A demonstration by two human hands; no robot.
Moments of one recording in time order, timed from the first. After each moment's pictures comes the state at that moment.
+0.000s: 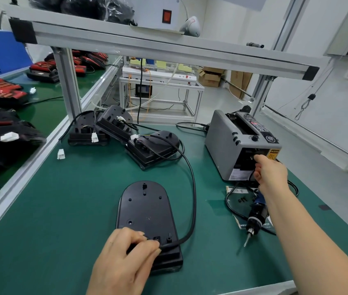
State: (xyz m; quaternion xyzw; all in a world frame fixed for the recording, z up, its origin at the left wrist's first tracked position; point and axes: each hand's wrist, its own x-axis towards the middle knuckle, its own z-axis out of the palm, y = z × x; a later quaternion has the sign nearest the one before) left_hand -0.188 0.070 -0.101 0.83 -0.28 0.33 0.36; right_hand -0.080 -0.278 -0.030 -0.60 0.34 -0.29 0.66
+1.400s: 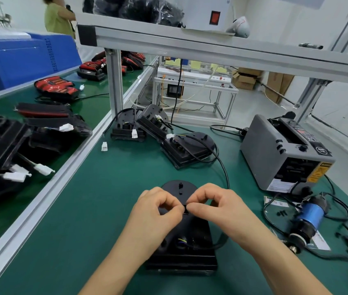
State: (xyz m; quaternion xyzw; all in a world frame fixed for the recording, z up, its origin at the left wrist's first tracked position) left_hand -0.149 0.082 -0.045 0.83 -0.11 0.08 0.55; right_hand -0.148 -0.089 -0.013 -0.86 -0.10 0.01 0.49
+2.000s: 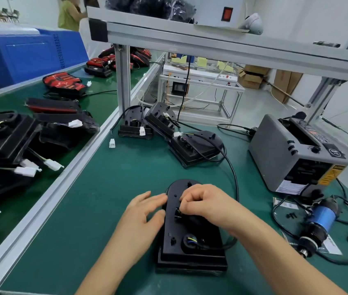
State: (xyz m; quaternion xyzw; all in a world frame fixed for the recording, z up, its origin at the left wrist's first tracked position) left_hand -0.144 0.118 -0.078 0.86 -0.10 0.03 0.49; right_hand -0.119 -0.059 -0.020 -0.89 -0.10 0.14 0.43
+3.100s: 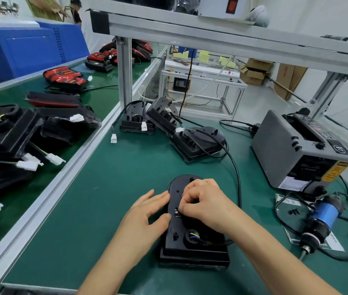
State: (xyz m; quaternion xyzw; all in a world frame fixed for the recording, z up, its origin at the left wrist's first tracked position) left_hand -0.146 0.121 -0.095 0.85 -0.10 0.03 0.51; right_hand -0.120 -0.051 -0.037 -0.94 -0.11 0.08 0.31
